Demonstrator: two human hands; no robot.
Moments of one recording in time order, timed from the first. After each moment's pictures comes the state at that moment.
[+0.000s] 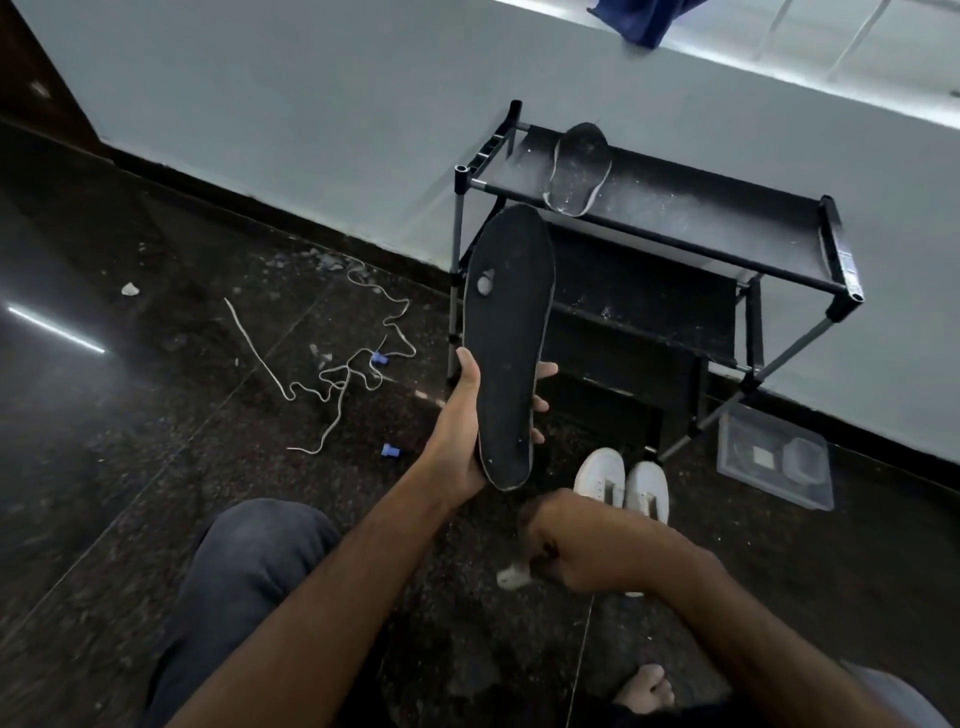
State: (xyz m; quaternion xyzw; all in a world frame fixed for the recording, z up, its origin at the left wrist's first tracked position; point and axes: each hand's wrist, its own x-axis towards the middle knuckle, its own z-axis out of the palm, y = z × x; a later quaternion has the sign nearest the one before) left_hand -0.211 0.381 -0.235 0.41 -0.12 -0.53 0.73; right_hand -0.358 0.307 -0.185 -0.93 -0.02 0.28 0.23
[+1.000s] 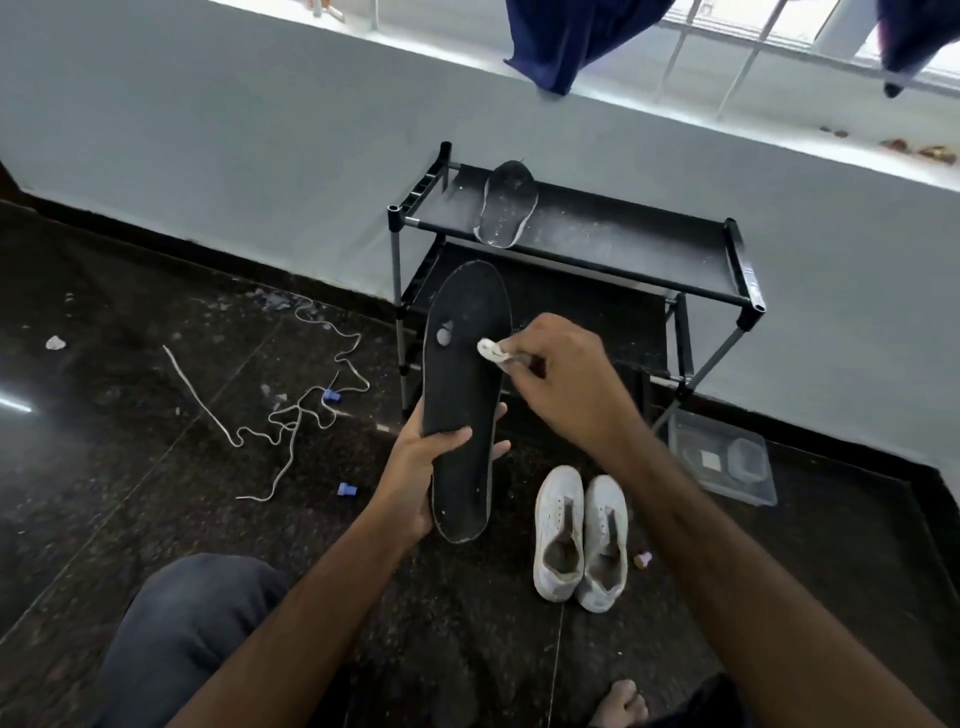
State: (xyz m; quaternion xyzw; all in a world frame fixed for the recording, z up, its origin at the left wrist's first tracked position) left_hand -0.226 0.380 -0.234 0.36 -0.15 -0.49 0.78; right_hand -0.313 0.235 -0.131 -0.94 0.19 -0.20 0.21
